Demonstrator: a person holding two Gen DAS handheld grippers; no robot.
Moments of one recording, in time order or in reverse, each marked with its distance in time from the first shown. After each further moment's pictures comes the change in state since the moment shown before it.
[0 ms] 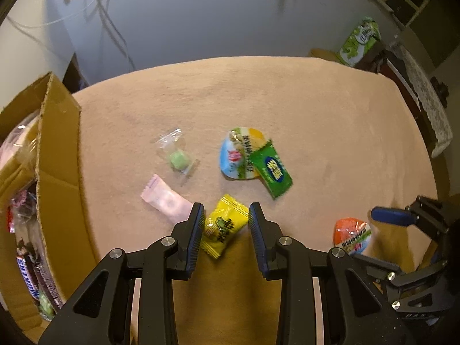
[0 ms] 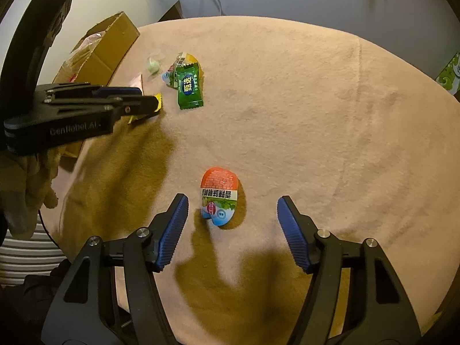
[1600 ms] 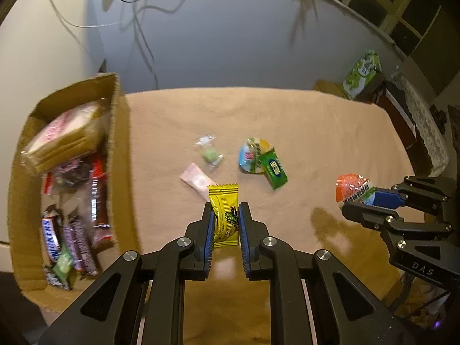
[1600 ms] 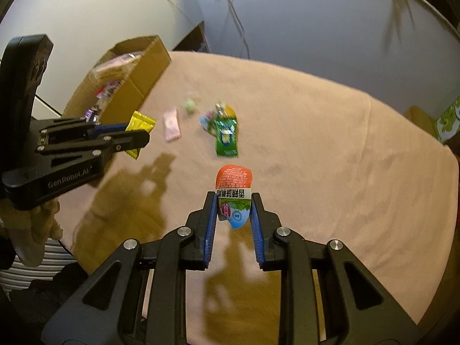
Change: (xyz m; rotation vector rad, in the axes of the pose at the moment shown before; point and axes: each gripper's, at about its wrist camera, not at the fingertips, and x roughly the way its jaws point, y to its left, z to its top) left arm -0.068 0.028 -0.042 -0.096 -0.144 0.014; right arm -0.049 0.029 0.031 -0.123 -0.099 0.002
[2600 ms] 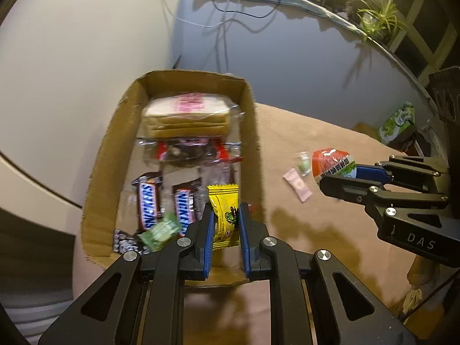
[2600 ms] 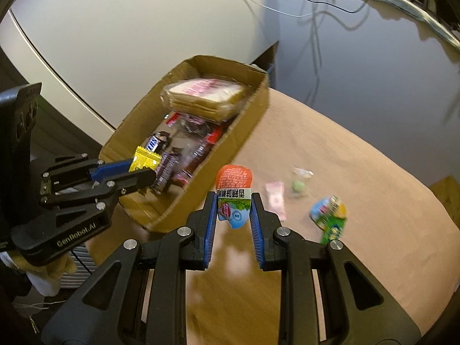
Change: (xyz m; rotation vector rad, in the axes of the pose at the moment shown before) left arm -0.056 0.099 -0.036 -0.232 -0.094 0.116; right arm 0.028 0.112 0.067 -0.228 -0.014 0.138
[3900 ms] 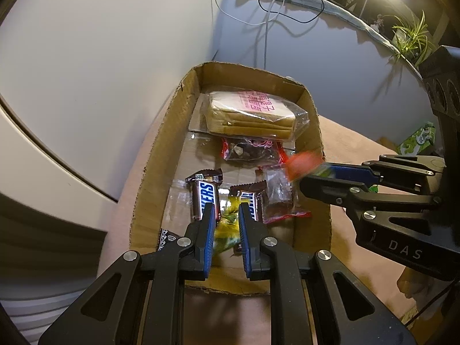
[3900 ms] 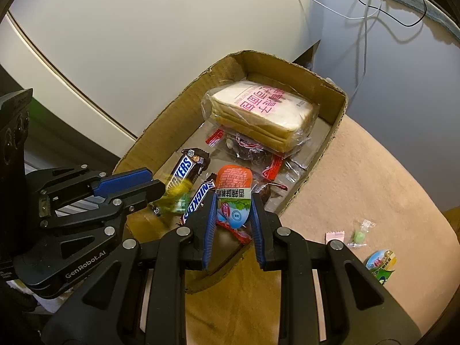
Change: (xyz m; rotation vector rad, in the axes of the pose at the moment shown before) left arm 0.004 0.053 0.005 -0.091 0.010 0.074; right arm 0.060 0.053 0.047 -0.083 0.059 0.069
